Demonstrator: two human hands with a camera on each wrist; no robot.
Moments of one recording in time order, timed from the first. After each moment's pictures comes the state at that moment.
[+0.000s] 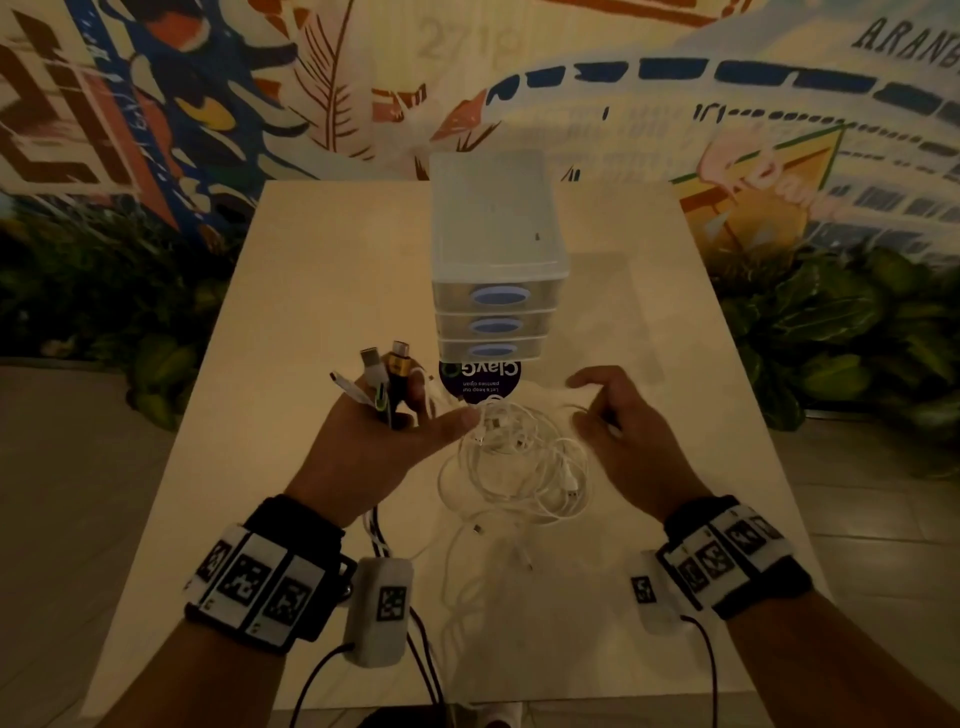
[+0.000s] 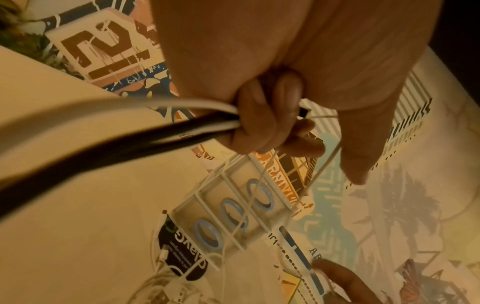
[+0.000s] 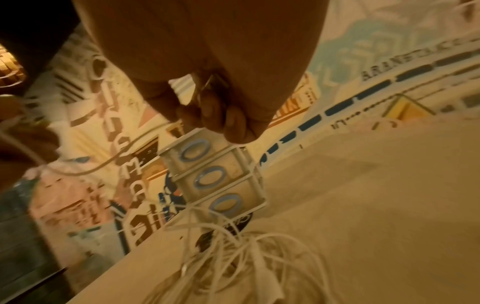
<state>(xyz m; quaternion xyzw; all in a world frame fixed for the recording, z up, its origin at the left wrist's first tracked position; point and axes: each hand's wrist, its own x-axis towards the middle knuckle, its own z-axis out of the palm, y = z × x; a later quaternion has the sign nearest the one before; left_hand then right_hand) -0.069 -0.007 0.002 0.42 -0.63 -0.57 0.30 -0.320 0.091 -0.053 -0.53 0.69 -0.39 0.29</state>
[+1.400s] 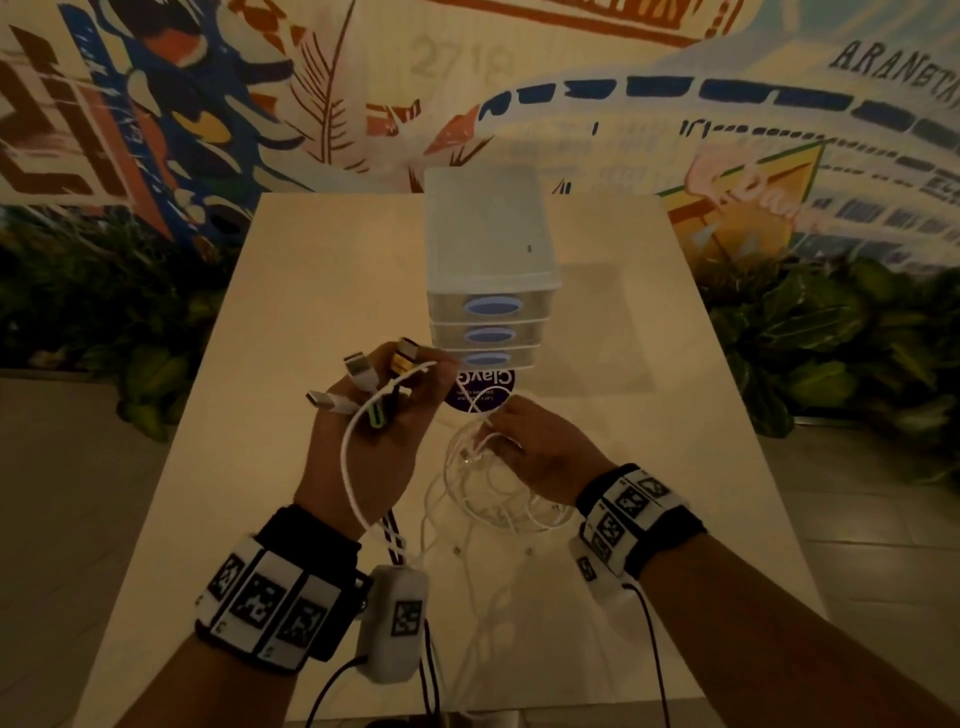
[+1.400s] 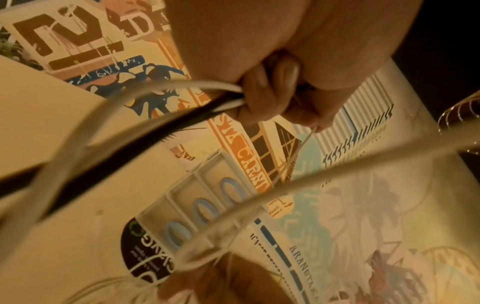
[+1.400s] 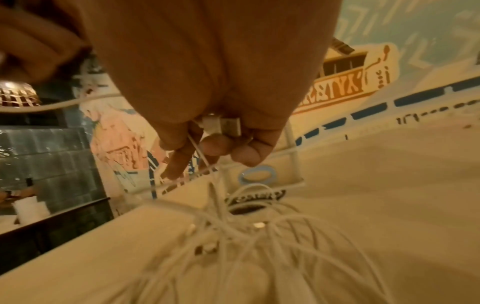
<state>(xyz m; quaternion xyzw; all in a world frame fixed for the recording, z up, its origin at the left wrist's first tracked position) -0.086 0.006 0.024 0.40 -0.64 -0.51 0.42 -0.283 0.037 -0.095 -0.70 0.64 -0.17 0.27</state>
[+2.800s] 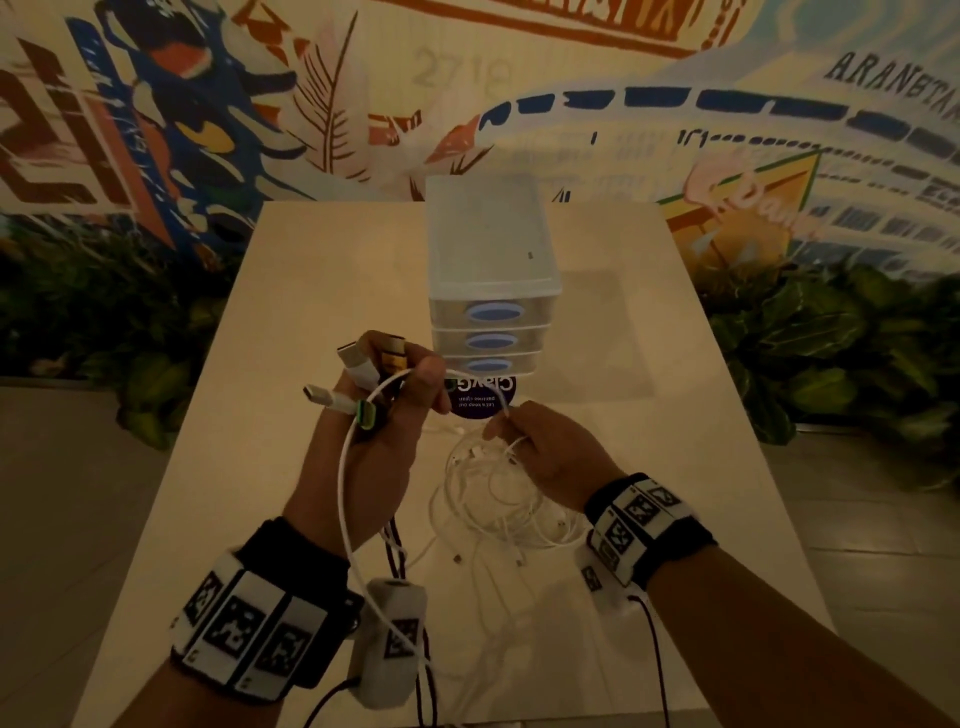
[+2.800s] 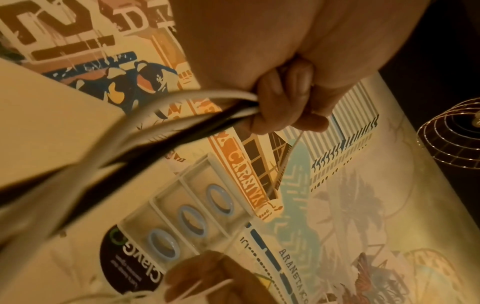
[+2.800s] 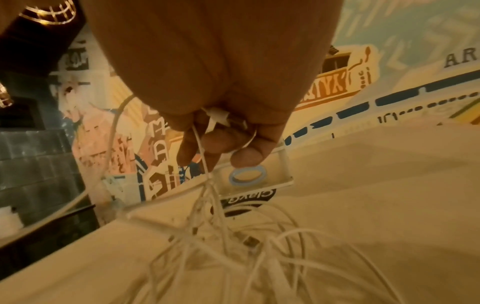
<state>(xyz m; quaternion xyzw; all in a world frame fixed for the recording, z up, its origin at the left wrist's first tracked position) -0.079 0.003 0.031 0.30 -0.65 -0.54 0.43 -0.286 0.048 -0.081 -0.64 0.67 -0.22 0.30</state>
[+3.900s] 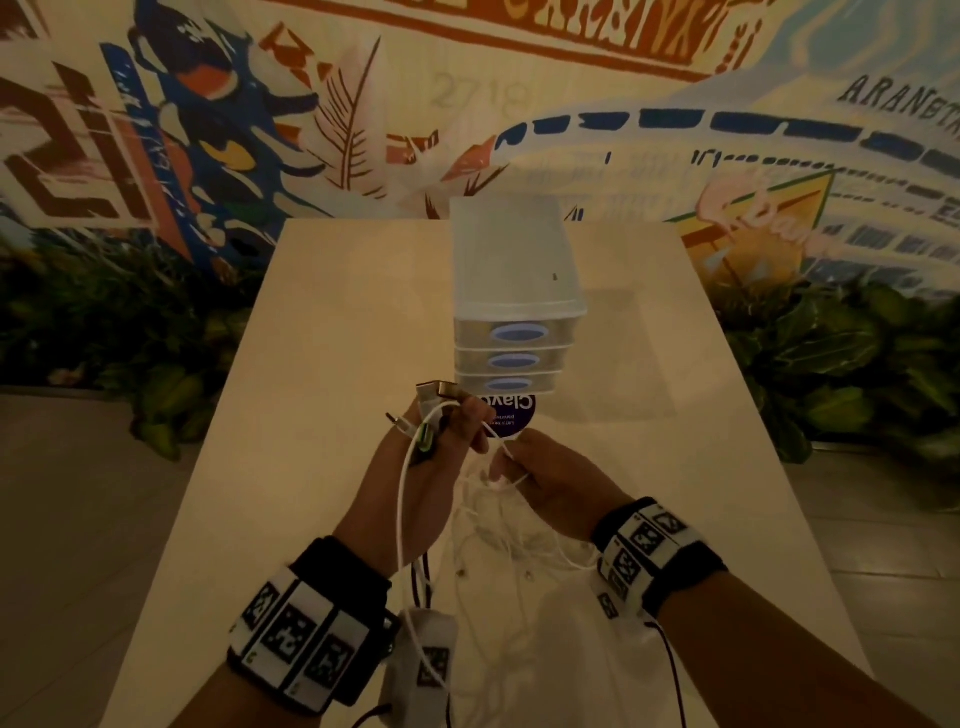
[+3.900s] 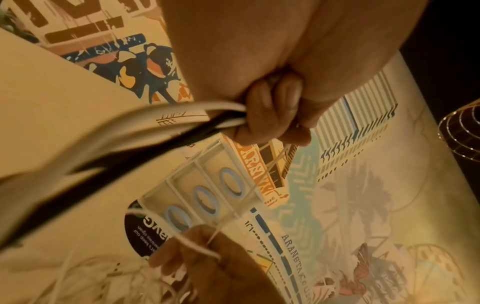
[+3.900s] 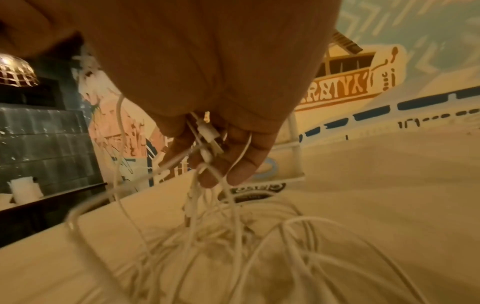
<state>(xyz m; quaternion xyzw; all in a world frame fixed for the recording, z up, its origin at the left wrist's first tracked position) -0.080 -0.004 0.004 0.36 -0.63 -0.58 0.37 -0.269 0.039 -0.090 -0.69 0.64 -0.17 0.29</state>
